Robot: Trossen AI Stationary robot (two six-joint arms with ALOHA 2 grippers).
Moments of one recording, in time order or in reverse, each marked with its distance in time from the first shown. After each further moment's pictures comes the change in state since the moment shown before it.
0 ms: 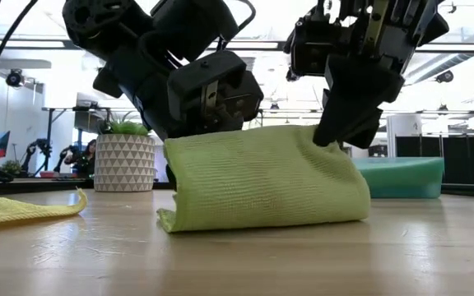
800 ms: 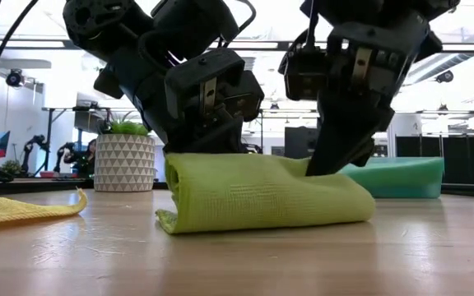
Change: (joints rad) left arm 0.001 0.000 -0.001 0.008 0.024 0.001; right arm -0.016 0.076 -0.001 0.019 0.050 -0.007
